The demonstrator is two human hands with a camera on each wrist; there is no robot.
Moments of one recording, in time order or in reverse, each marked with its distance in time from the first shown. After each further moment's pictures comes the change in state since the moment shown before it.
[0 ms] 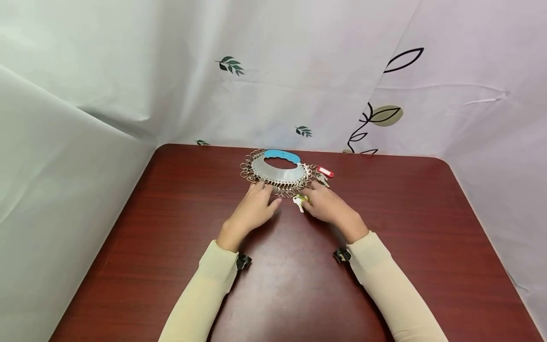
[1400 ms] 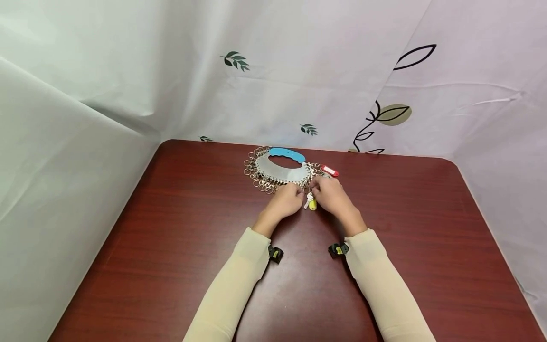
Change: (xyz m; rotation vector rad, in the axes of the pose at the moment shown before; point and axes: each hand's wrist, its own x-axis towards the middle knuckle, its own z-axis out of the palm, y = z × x) left_hand 0.052 0.034 0.045 -0.286 -0.073 -0.122; right_hand 0.017 0.014 0.003 0.222 0.104 0.292
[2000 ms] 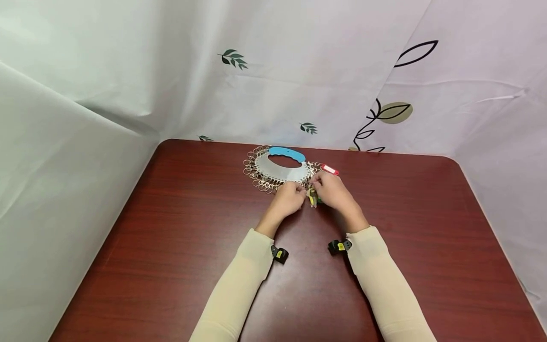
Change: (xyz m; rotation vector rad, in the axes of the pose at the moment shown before) left_hand 0.006 -0.001 0.009 -0.117 0.074 -0.053; right_hand 0.006 0.000 -0.008 0.153 -0.036 0.035
